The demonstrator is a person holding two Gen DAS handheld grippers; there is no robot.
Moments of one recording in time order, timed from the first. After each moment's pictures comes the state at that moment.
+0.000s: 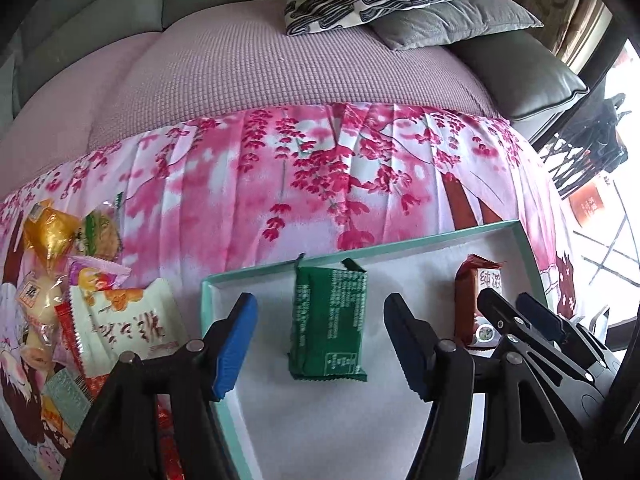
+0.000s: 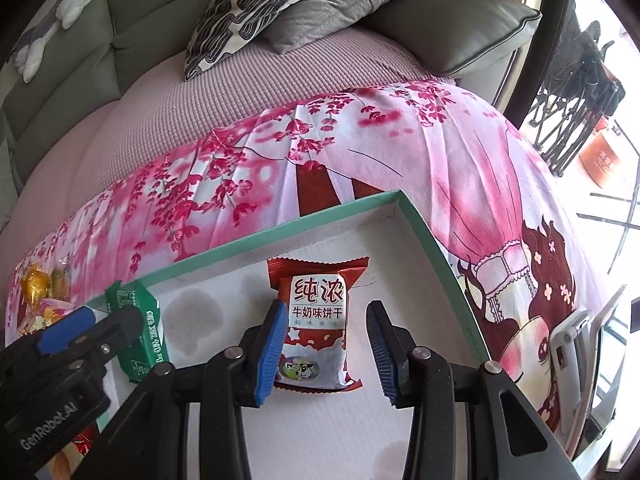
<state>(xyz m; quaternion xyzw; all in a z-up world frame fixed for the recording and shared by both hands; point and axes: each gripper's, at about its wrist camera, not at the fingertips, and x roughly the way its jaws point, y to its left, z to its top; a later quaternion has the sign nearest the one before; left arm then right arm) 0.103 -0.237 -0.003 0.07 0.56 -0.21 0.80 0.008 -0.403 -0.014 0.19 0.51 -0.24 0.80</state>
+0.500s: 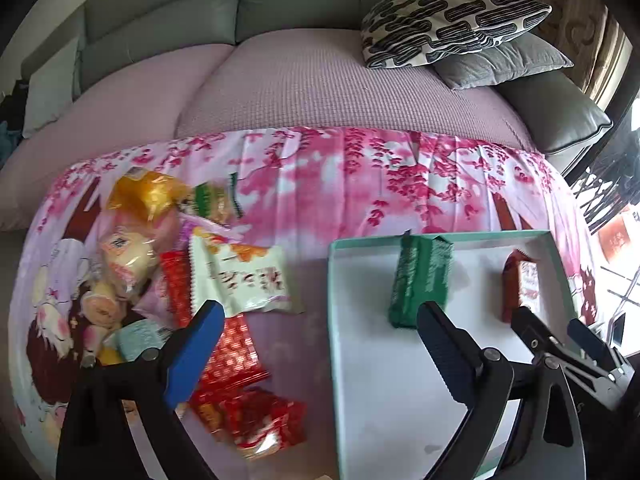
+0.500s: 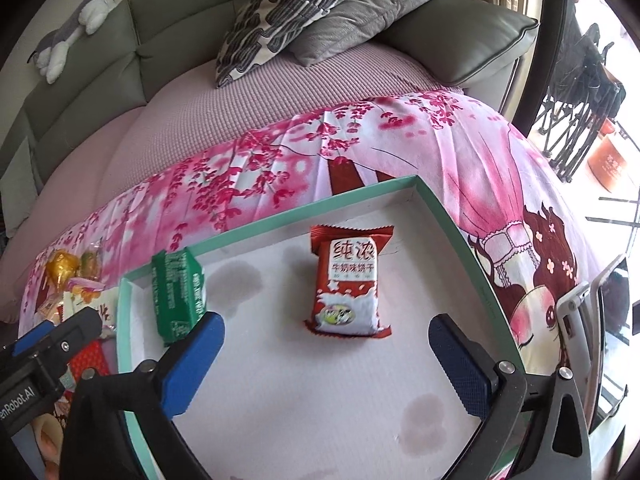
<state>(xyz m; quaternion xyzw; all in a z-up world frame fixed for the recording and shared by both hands) 0.071 -0.152 0.024 0.06 0.51 -0.13 0.85 -0.018 -0.365 0.004 0.19 0.48 -0.22 0.83</state>
